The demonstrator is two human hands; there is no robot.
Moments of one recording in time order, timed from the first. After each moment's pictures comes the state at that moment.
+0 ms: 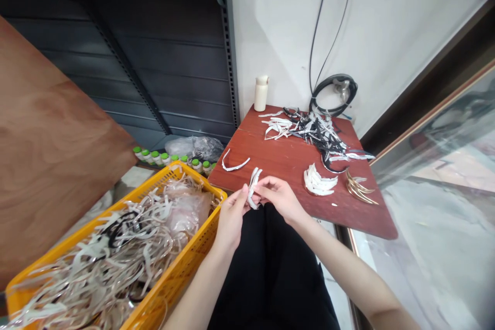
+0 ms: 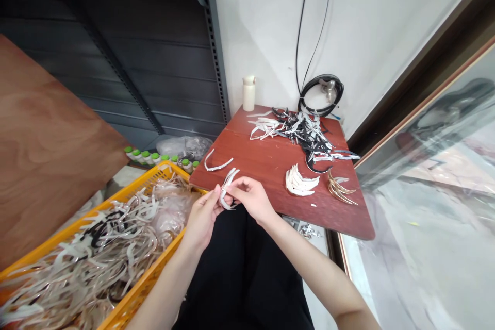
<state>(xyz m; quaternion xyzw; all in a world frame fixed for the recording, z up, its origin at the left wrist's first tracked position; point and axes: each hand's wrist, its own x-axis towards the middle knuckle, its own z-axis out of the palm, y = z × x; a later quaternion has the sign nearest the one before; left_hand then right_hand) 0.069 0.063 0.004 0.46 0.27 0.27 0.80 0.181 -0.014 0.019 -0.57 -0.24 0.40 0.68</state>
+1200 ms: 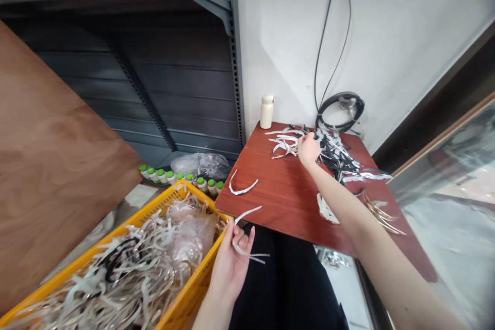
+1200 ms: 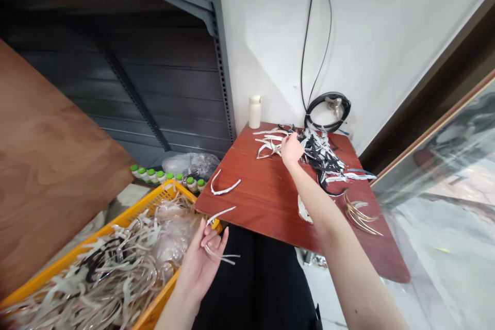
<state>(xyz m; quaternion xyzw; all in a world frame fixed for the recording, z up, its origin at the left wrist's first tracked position) 0.052 0.083 -0.004 0.09 0.30 0.30 0.90 0.412 0.084 0.022 -0.91 -0.13 -0.14 0.37</state>
